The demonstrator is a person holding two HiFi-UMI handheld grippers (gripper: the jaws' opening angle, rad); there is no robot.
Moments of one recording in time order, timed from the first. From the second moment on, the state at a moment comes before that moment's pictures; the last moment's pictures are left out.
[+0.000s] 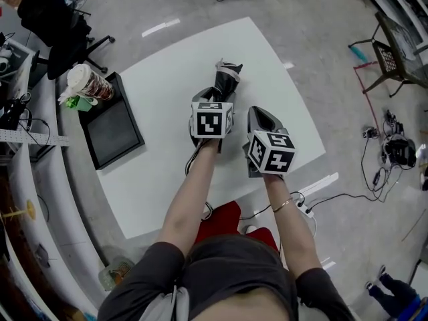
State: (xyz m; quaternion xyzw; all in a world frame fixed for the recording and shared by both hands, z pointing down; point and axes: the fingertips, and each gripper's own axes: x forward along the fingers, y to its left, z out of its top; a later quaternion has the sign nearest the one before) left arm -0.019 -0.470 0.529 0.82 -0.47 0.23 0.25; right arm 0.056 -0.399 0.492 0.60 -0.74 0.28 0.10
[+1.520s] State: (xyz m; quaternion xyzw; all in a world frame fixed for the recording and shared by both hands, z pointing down) left arm -0.057 -0.361 0.380 0.85 -0.49 0.07 0.15; right arm 0.055 -0.325 0.396 0.58 -0.79 0.22 0.02
